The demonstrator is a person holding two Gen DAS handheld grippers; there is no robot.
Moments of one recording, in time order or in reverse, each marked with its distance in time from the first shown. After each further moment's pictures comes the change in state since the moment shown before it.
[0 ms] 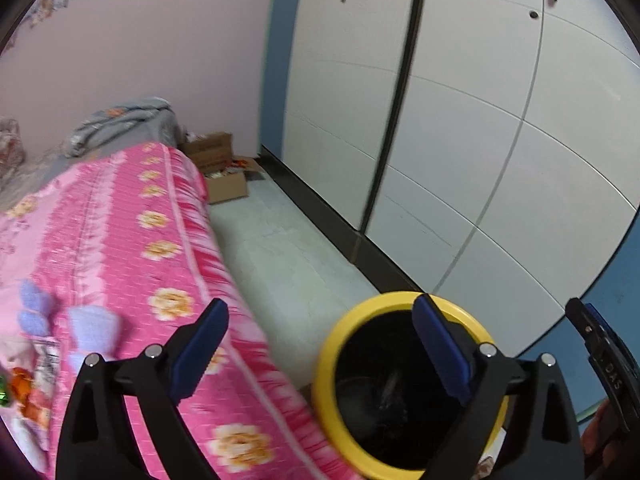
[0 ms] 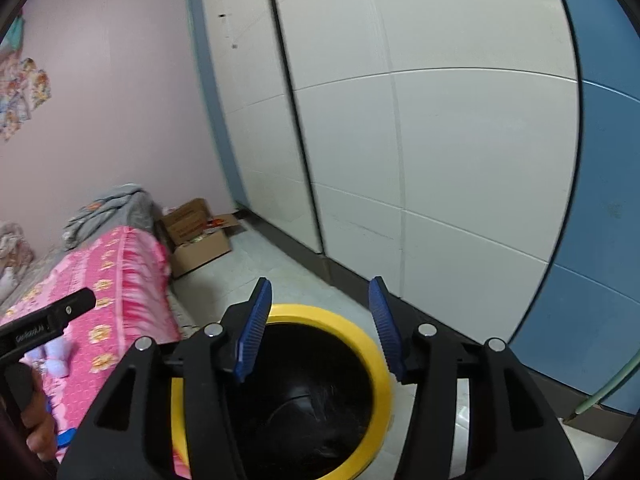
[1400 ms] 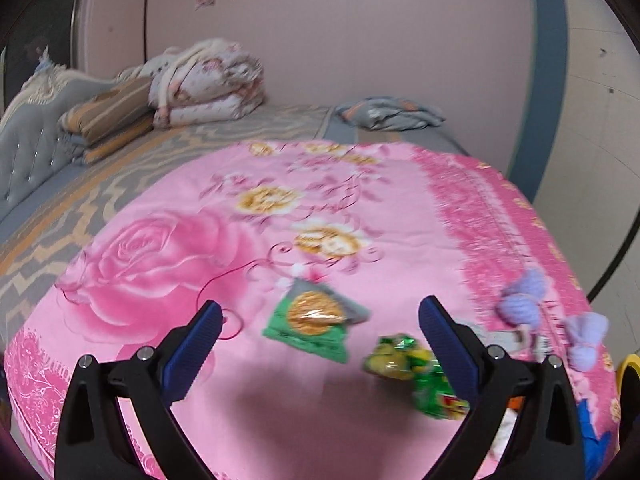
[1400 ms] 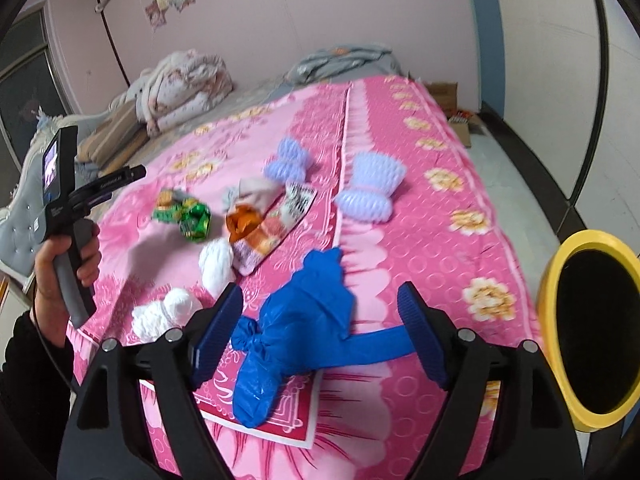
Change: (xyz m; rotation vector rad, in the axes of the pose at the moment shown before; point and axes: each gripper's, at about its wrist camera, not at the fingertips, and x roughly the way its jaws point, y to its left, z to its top) left arm -0.188 0.420 -0.096 -0.412 -0.044 0.664; right arm -0.056 0.327 -0.136 -0.436 0.447 0.696
